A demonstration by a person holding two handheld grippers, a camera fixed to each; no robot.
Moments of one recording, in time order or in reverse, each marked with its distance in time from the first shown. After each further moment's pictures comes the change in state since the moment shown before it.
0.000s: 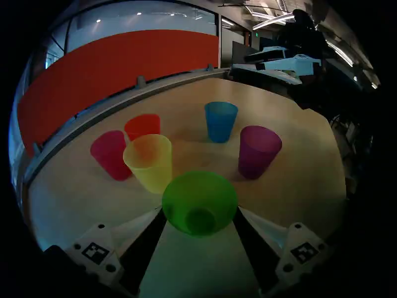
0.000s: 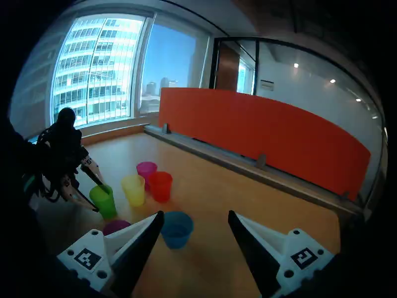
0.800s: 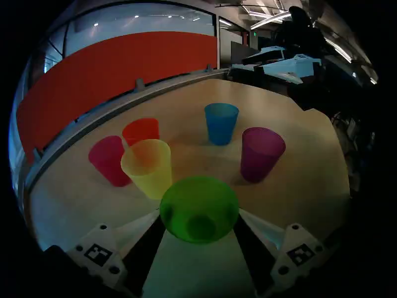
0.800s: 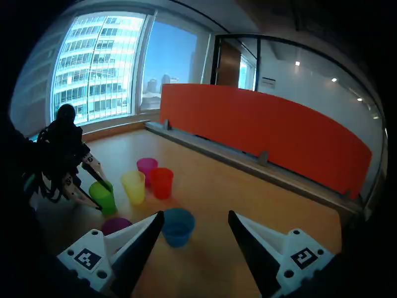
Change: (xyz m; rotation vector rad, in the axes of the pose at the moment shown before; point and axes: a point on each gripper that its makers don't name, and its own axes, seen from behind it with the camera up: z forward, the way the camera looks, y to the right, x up) left arm 0.006 -0.002 0.007 0.015 0.017 0.027; right arm -0.009 -0.002 0.007 0.007 -0.022 -0.003
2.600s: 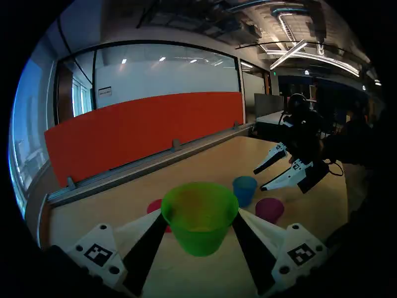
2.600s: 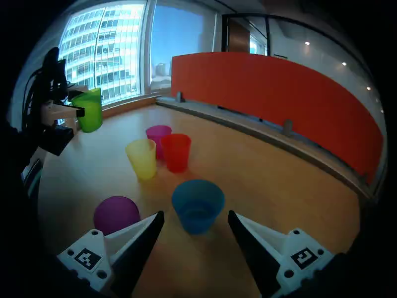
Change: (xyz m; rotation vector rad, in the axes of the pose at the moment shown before) left arm 0.112 -0.052 -0.110 0.202 0.333 -0.037; right arm -0.074 -0.040 0.052 0.102 -0.150 0.034
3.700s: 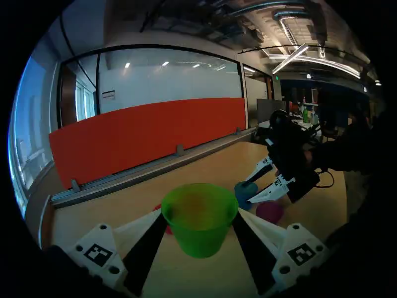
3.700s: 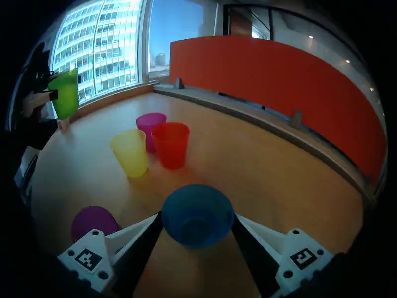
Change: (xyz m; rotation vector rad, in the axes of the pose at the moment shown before) left arm 0.009 -0.007 -0.015 0.021 0.032 -0.005; right arm -0.005 0.002 0.053 -0.004 -0.074 -0.006
